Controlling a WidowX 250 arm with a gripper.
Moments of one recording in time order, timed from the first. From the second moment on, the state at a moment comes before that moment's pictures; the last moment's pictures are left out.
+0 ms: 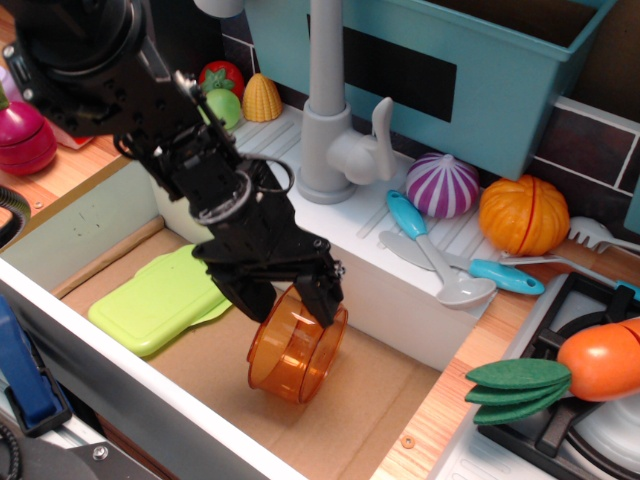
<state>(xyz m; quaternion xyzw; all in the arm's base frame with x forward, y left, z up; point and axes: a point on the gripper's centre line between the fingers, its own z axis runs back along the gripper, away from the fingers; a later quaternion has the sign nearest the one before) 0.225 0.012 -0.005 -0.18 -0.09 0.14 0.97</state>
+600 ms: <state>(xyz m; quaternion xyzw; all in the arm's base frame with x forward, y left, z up) 0.230 0.001 -0.013 -0.19 -0.08 0.13 0.97</state>
